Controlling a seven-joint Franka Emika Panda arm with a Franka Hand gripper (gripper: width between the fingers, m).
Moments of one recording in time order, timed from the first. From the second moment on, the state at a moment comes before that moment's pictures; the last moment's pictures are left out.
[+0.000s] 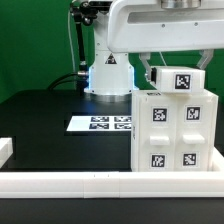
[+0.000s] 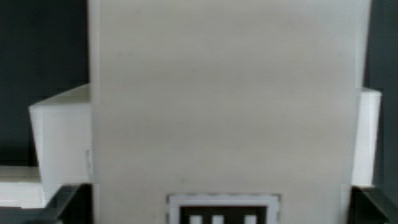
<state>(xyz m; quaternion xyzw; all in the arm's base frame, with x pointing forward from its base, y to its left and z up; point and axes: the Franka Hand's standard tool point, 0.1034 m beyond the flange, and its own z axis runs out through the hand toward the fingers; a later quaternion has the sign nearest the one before) 0.597 0.096 0.153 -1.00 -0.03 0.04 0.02</state>
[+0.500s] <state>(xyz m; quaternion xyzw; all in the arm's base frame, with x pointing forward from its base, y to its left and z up) 0.597 0.097 0.153 -1.00 -0.03 0.04 0.02</state>
